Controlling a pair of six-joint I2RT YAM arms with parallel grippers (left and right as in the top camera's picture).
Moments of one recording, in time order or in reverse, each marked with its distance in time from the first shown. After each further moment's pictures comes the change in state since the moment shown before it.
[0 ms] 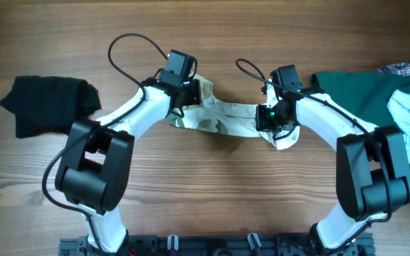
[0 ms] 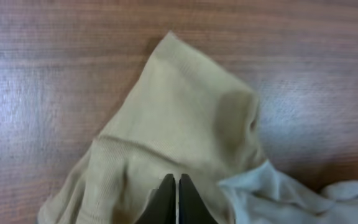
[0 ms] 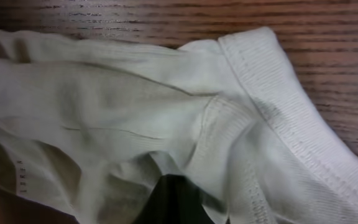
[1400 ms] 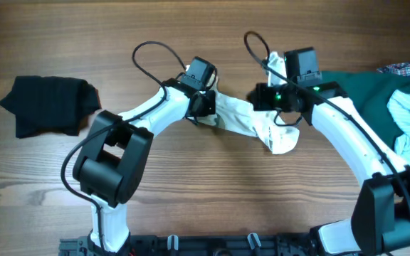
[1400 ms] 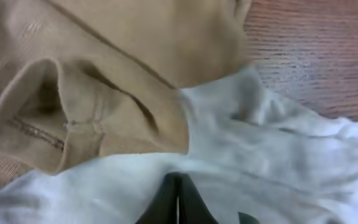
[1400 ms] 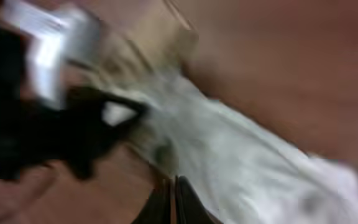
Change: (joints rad) left arm -0.096 0.092 0.068 -0.112 0.040 -0.079; right arm 0.000 -0.217 0.067 0.097 -0.264 -0.005
